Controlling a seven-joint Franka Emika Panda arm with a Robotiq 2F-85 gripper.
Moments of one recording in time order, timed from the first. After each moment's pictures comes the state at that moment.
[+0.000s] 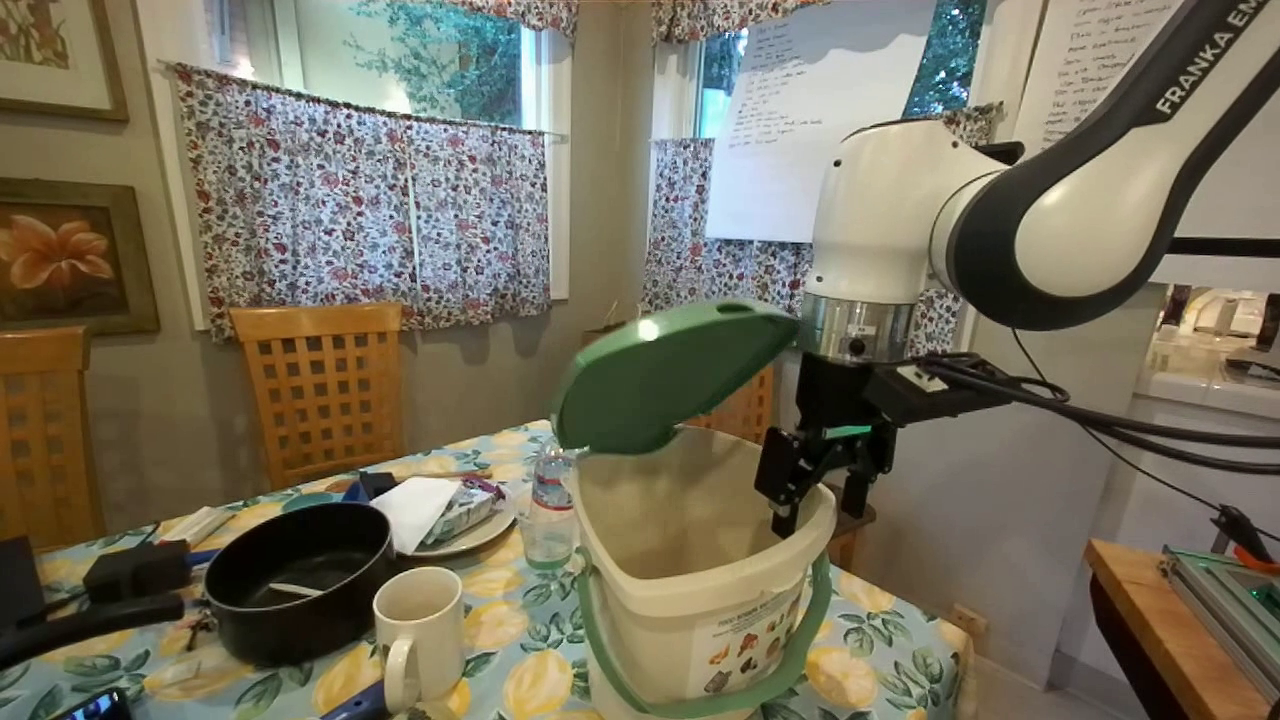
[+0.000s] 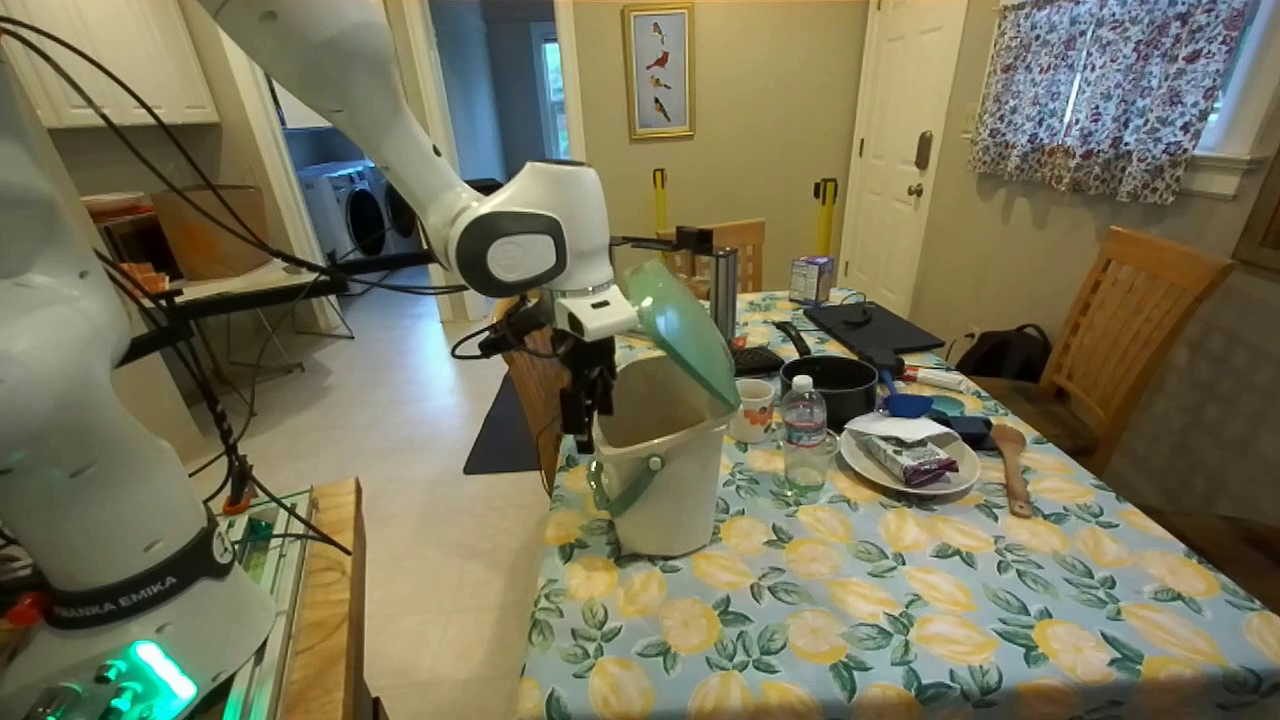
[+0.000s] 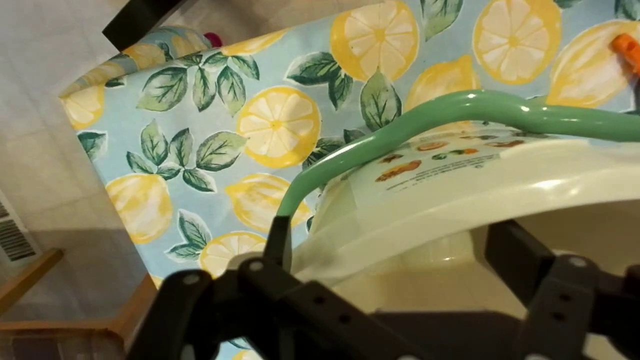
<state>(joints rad) 0.13 0.08 -0.02 -2.52 -0.04 2.65 0.79</state>
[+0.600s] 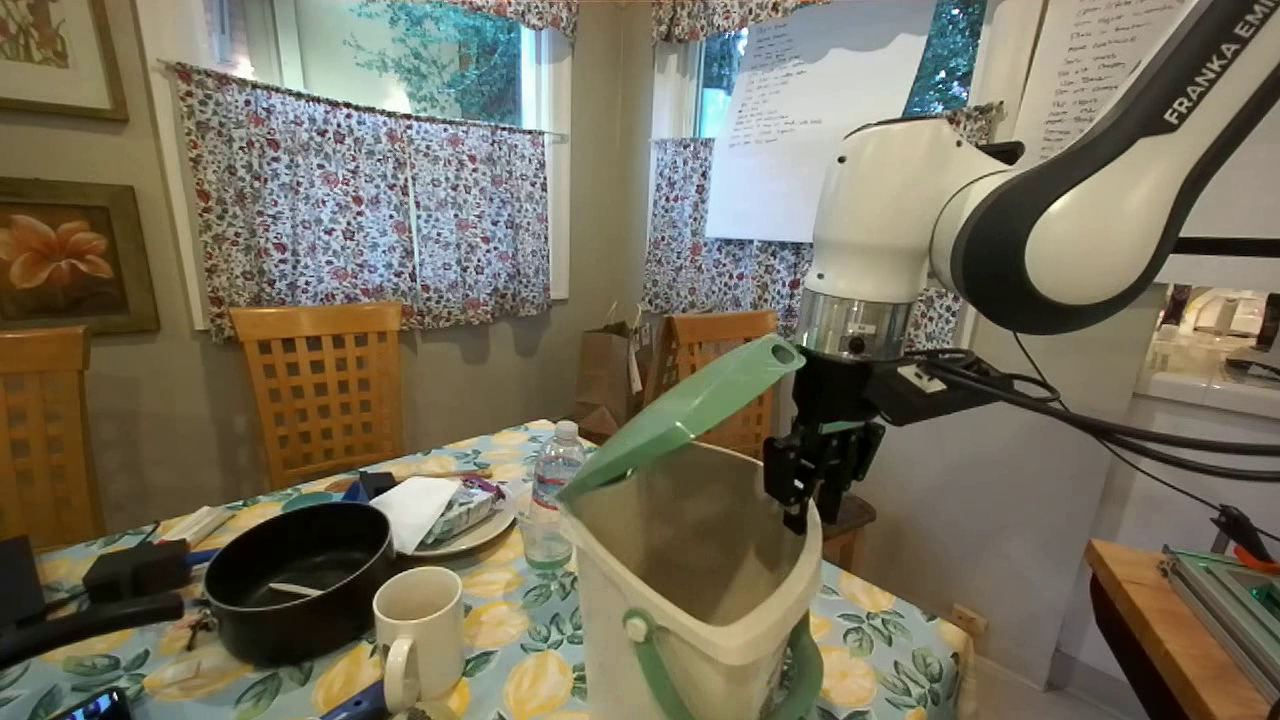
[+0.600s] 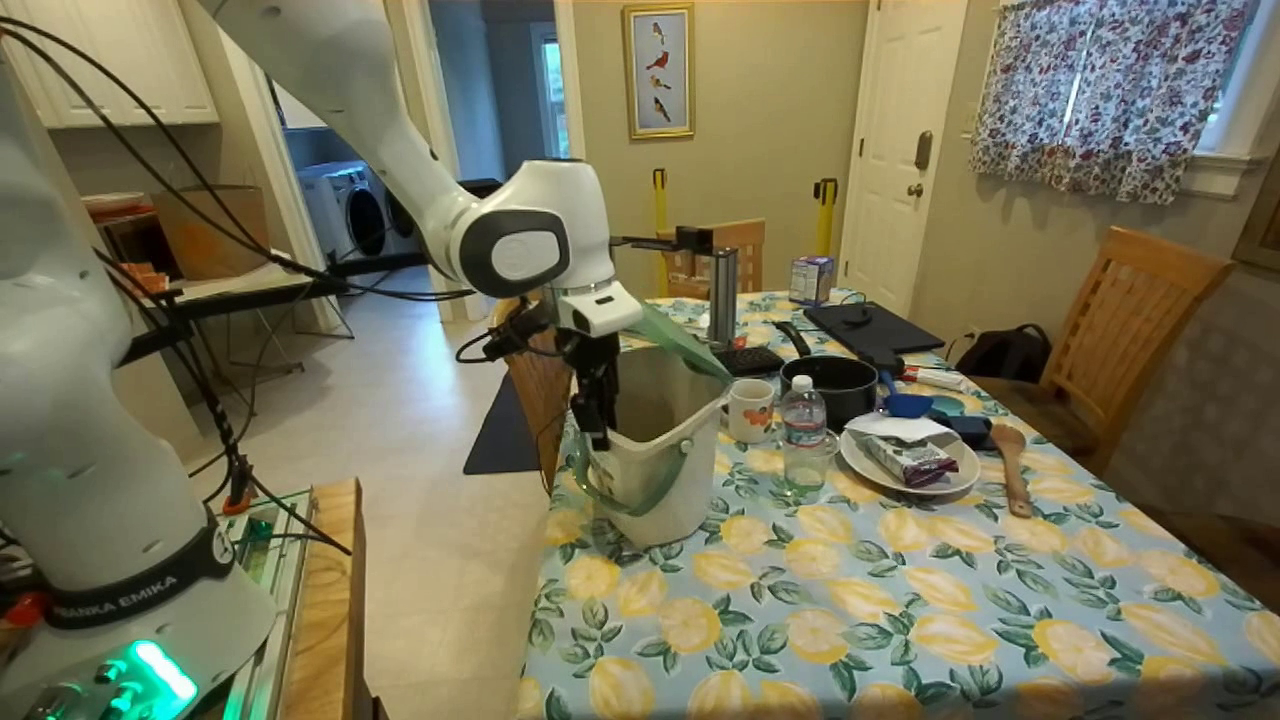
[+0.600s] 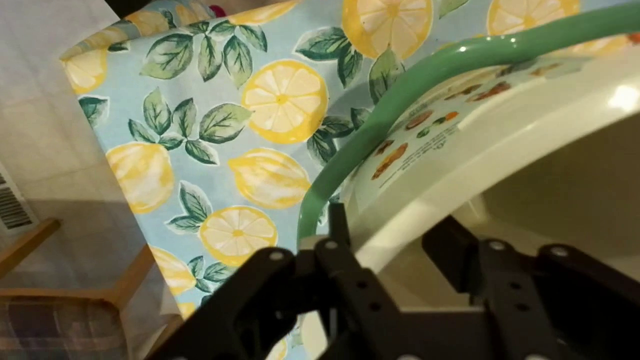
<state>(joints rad) 0.12 0.08 -0.03 -2.52 -0.12 2.68 0.80</state>
